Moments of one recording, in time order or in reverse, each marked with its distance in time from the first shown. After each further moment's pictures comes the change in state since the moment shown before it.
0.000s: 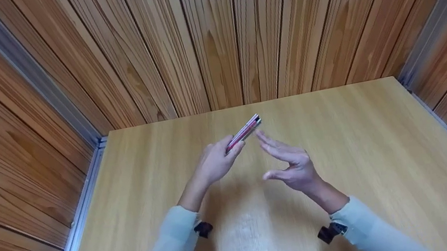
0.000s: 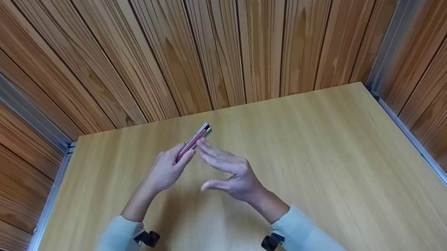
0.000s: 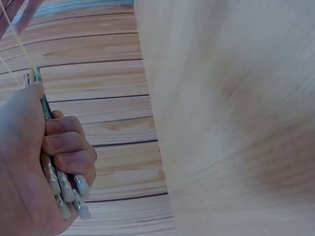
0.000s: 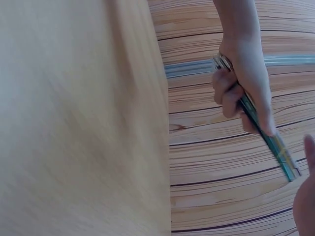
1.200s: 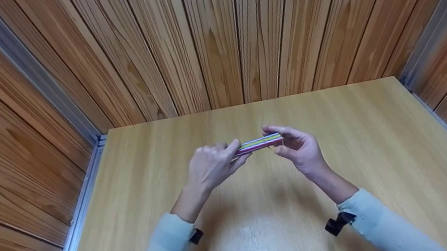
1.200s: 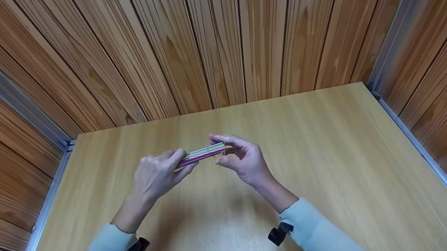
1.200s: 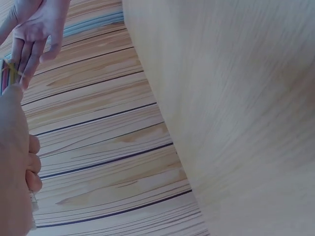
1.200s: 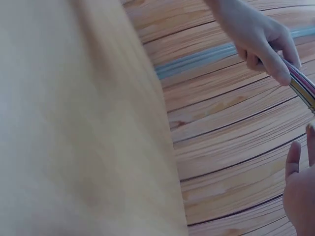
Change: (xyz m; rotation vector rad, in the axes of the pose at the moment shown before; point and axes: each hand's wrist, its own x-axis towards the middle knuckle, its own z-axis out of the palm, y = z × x) left_hand -0.024 0.009 -0.006 0.826 0.539 0.616; right_hand 0.007 0.000 -0.025 0.343 0.147 0.626
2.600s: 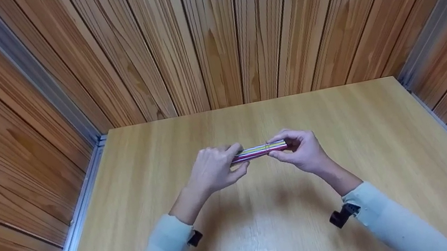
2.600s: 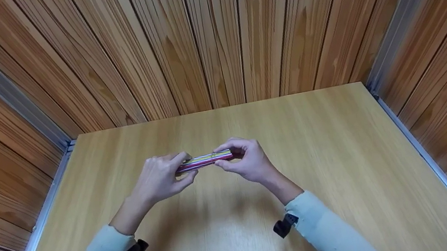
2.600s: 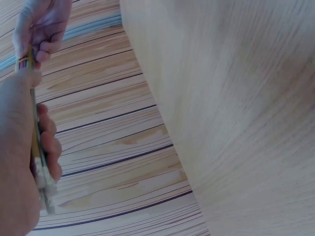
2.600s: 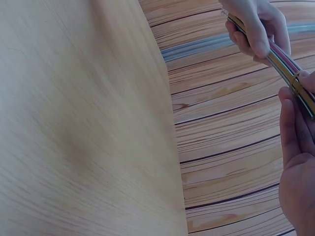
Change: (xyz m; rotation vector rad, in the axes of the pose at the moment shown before) left_hand -0.002 0.003 -0.006 -0.278 -0.201 -0.036; right_hand 0.004 -0.005 -0.017 -0.285 -0.085 0.075
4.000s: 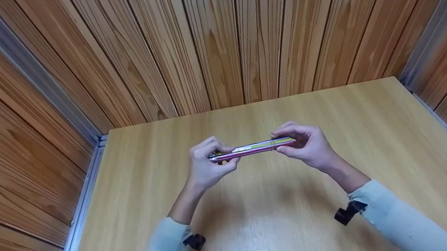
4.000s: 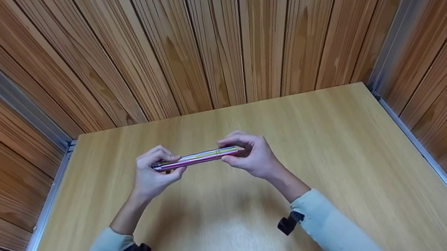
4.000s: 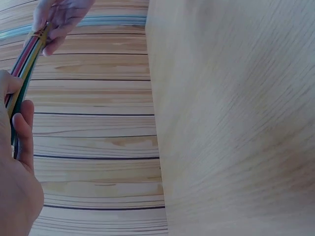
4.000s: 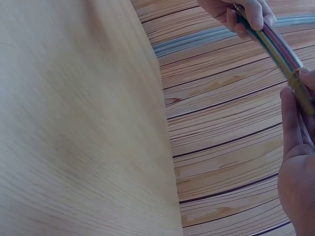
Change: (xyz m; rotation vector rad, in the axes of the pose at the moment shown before) left_hand -0.010 -0.015 0.012 -0.861 0.361 -0.254; right_hand 0.005 -0.003 -0.014 0.138 -0.024 -0.028
